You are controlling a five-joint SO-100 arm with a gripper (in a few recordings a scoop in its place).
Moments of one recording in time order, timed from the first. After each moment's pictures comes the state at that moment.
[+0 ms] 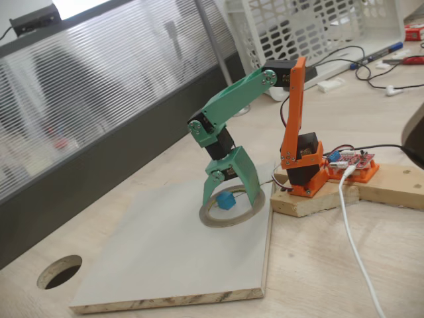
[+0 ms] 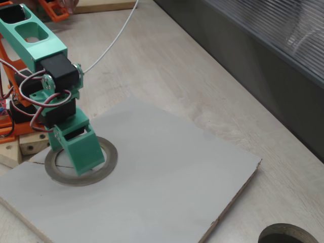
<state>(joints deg) 12.7 105.2 126.8 86.5 101.1</state>
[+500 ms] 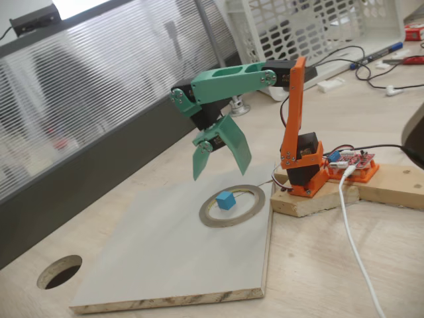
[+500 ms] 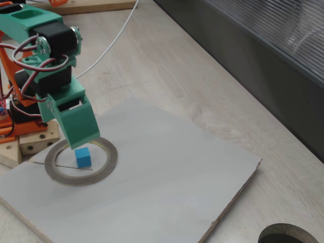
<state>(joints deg) 12.7 104.9 102.6 113.6 101.0</state>
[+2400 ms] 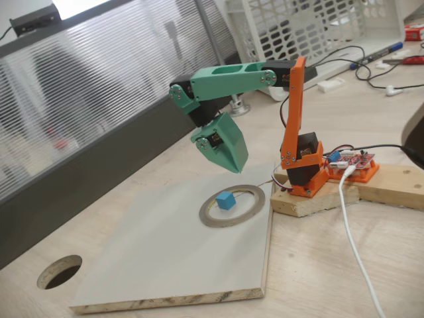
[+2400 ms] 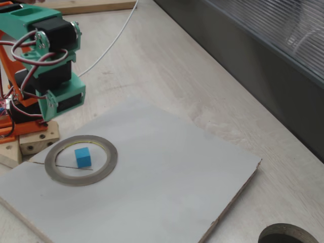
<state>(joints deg) 12.2 106.7 99.5 113.9 100.6</state>
